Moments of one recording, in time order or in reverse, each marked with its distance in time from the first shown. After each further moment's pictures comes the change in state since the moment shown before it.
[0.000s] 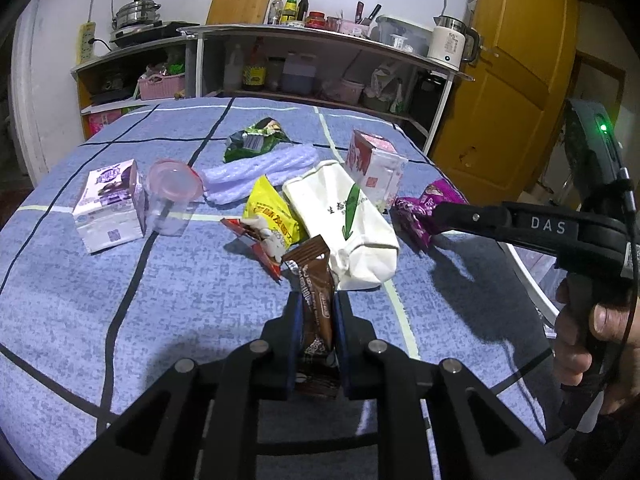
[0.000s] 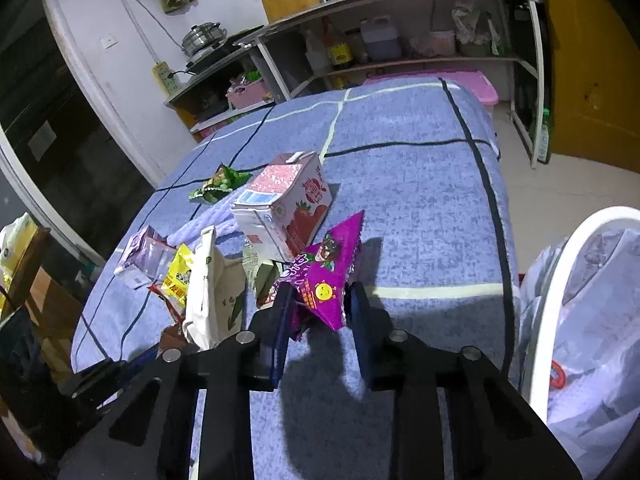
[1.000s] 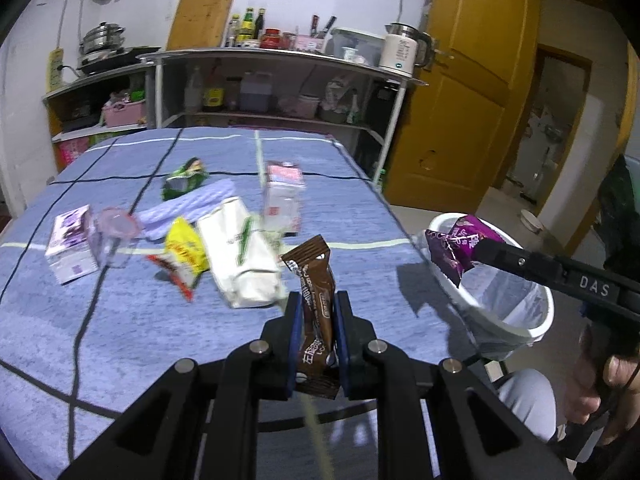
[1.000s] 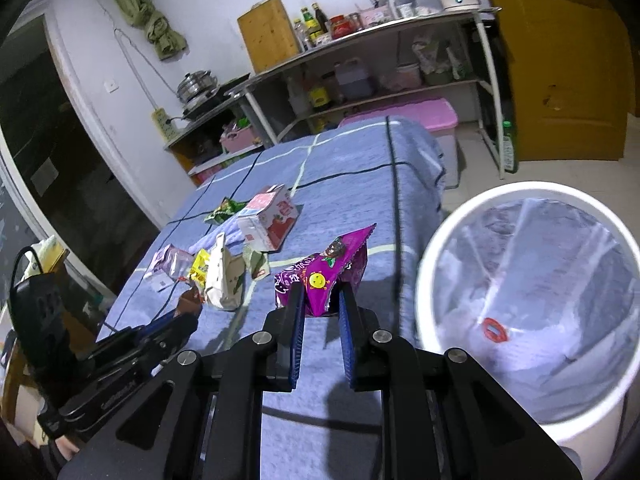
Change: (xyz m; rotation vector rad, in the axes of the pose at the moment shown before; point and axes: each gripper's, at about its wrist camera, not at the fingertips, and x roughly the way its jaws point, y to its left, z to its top) left arm -0.027 -0.065 0.013 0.079 -0.041 -0.110; right arm -0.105 -0.030 -0.040 0.076 -0.153 -0.019
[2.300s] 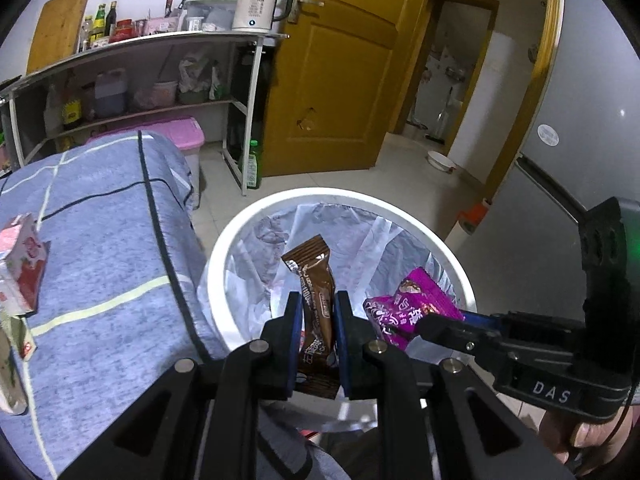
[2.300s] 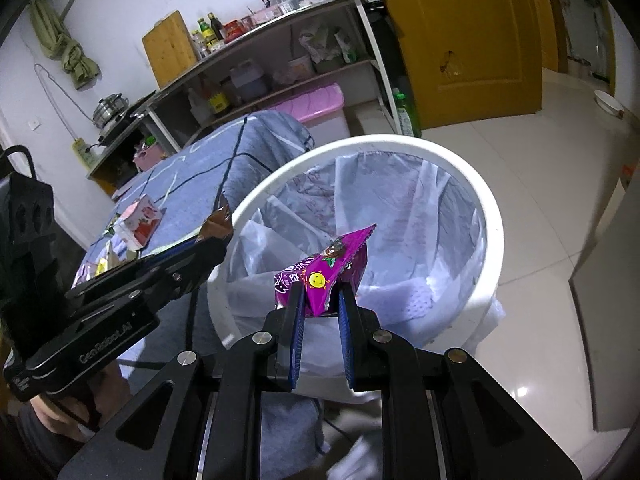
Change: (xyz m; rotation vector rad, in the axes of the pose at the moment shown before) left arm 0.096 -0.162 0.028 0.231 0.125 -0.323; right arm -0.058 -0.121 -0.031 0.174 0.028 -0.243
